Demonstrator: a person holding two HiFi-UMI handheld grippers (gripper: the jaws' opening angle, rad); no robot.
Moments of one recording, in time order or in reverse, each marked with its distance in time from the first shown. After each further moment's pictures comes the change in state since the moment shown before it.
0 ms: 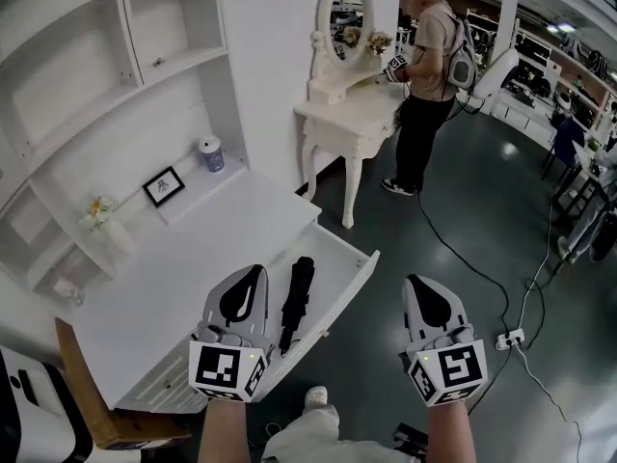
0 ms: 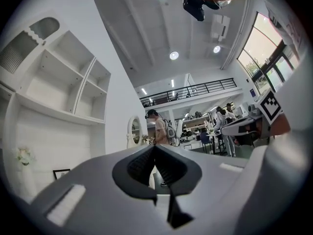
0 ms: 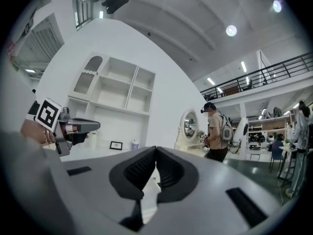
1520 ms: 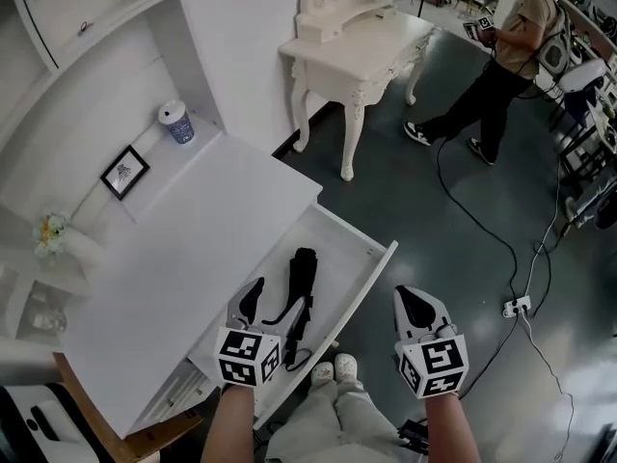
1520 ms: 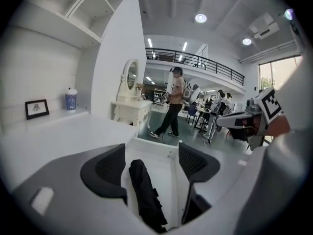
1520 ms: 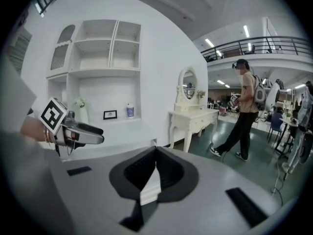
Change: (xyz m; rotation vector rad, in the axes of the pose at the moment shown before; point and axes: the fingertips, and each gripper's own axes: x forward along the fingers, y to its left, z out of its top) left arm 0.101 0.008 -0.248 -0.293 0.561 -0.191; right arm 0.126 -0.010 -0.176 0.138 0.421 0.016
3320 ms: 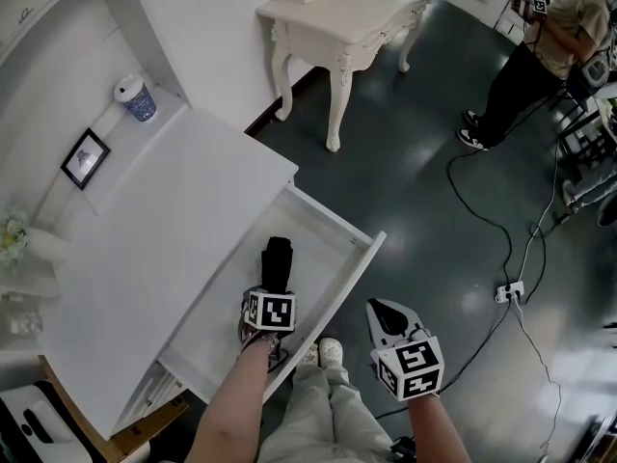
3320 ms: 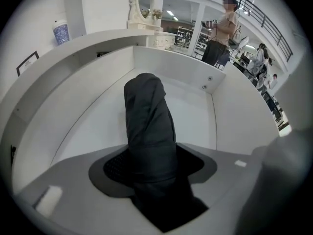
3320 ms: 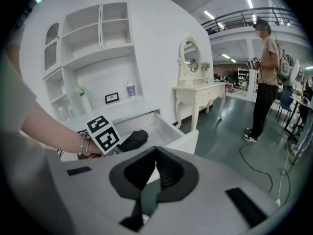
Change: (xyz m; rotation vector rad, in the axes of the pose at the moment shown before) left arm 0.129 0.024 -0.215 -0.148 0.738 0.206; right arm 0.047 -0.005 -0.101 0.099 0.229 0.121
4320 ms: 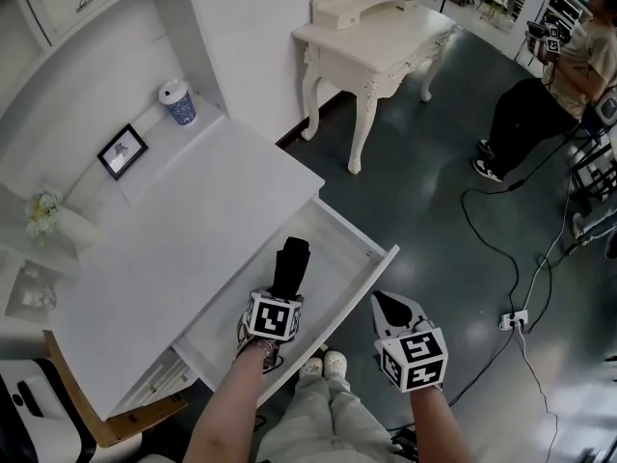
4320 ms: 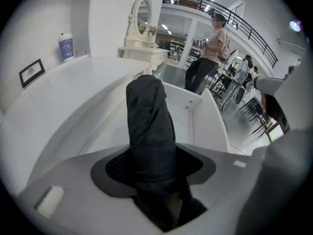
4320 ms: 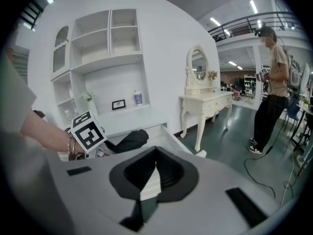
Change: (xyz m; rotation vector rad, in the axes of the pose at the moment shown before) left arm -0.079 0.000 0.023 0.035 -0.142 -0.083; right arm -0.005 0.018 0.051 -0.065 -0.073 0.049
